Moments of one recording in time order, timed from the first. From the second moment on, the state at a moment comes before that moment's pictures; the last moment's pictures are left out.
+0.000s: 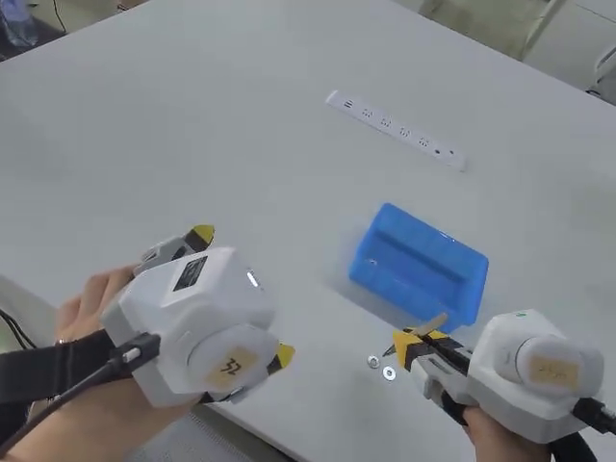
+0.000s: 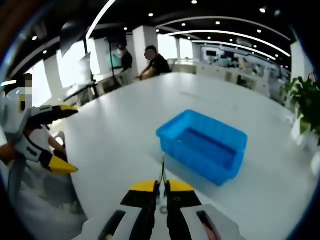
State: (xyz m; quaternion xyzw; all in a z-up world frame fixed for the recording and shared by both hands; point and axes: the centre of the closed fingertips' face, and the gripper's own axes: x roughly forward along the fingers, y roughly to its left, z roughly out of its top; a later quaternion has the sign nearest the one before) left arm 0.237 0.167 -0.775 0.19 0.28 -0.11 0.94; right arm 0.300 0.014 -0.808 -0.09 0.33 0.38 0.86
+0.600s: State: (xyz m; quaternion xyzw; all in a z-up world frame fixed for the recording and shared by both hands) left arm 0.238 0.170 -0.770 0.18 0.27 -0.10 0.94; right arm 0.299 0.010 -0.807 -0.09 0.32 0.37 0.87
